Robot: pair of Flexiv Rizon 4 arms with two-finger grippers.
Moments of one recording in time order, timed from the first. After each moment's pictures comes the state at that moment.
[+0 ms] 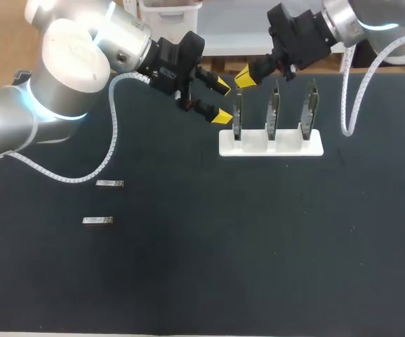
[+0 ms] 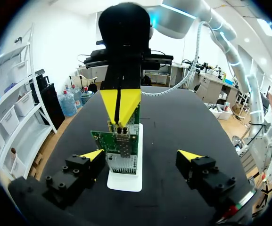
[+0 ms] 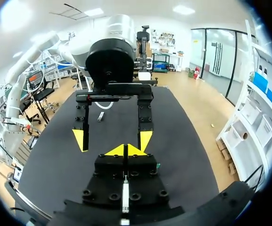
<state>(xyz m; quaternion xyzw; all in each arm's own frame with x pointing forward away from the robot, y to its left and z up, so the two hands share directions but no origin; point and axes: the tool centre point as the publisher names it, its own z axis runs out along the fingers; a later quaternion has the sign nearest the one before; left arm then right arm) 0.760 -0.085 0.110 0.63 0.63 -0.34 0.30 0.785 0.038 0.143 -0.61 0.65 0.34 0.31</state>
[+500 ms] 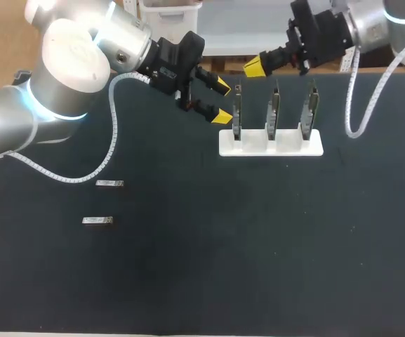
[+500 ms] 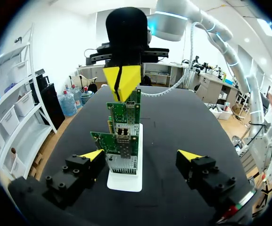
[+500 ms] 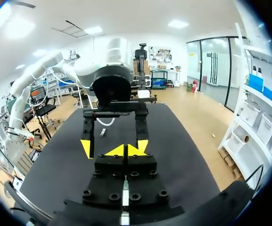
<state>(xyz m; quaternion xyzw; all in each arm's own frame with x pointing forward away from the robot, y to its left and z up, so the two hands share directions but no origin) 0.760 -0.085 0.110 0.63 0.63 -0.34 0.30 0.788 0.023 0.168 -0.57 0.62 0.40 0.36</state>
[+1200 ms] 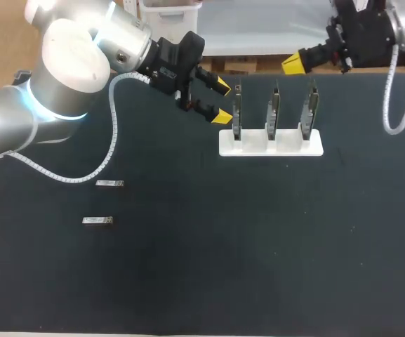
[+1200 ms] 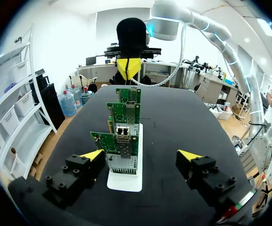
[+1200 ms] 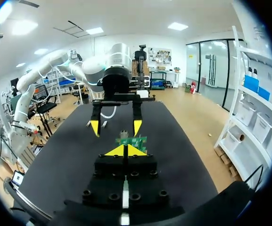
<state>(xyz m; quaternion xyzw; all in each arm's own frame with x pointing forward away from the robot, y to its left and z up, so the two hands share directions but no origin) 0.760 -0.085 0.110 0.63 0.63 -0.34 0.30 0.782 -0.052 0.169 -0.57 0.62 0.39 0.36</state>
